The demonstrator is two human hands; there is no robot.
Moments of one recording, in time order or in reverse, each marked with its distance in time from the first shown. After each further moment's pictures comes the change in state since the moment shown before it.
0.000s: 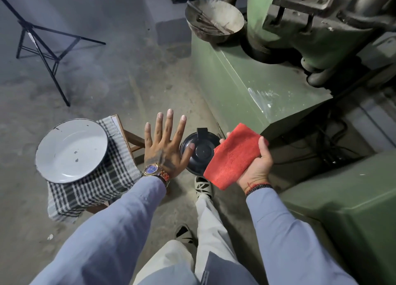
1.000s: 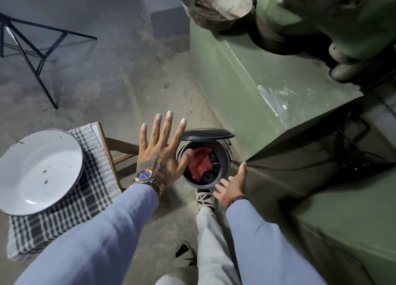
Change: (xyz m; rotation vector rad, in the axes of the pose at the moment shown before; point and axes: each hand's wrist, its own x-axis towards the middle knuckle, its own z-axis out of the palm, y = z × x) left_hand 0.065 -0.028 0.091 0.108 -0.011 0.092; right_hand 0.121 0.092 -0.074 -0.175 0.660 0.384
